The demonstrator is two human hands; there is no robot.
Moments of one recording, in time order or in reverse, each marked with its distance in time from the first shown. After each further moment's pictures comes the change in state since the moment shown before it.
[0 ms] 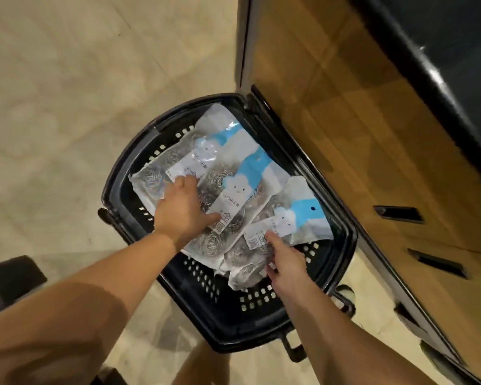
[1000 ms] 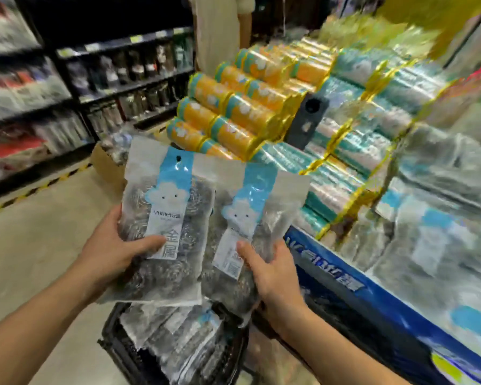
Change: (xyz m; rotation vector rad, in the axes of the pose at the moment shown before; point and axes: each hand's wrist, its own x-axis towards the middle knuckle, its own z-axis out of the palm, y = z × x) left_hand -0.309 0.210 -0.379 -0.896 0.318 0.336; right_hand -0.479 -0.158 -0.234 -0.041 -0.321 -1.137
